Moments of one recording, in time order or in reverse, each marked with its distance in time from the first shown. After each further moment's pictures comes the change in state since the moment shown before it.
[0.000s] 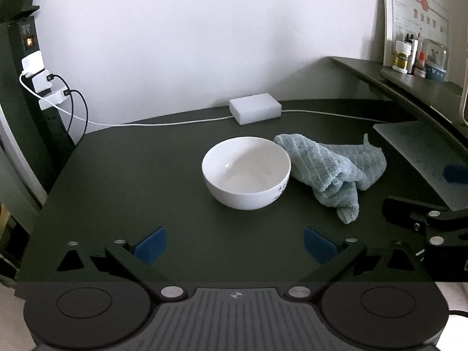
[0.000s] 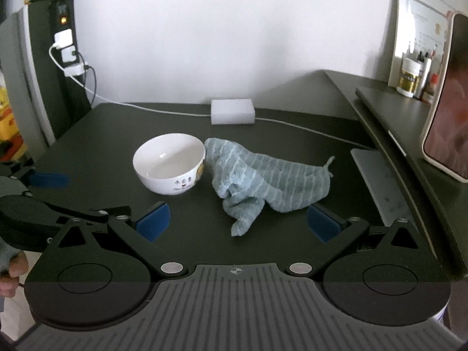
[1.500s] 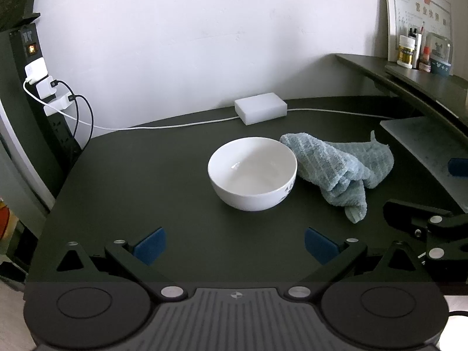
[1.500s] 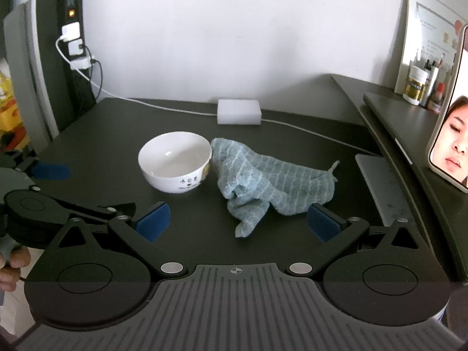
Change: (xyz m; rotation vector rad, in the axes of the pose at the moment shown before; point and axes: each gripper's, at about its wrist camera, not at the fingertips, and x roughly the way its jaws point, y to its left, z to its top) left arm 0.000 -0.003 0.002 0.024 0.003 0.034; right arm -0.002 0.009 0.003 -0.031 0.004 0.002
